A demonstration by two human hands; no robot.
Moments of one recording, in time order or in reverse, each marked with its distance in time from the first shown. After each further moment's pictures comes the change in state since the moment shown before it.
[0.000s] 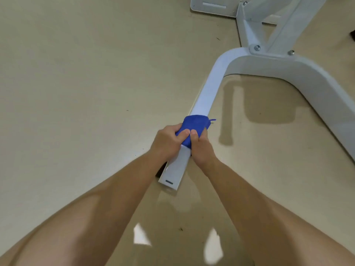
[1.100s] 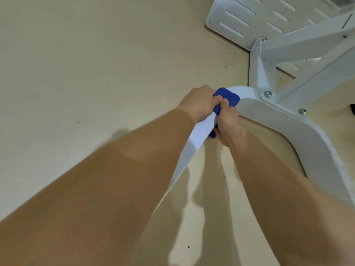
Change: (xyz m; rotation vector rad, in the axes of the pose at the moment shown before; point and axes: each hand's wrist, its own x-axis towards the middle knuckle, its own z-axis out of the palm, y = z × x) left_hand 0.278 0.085 0.039 -0.005 0.098 0.057; right_hand 0.259 -0.078 -0.104 -0.019 0.083 0.024
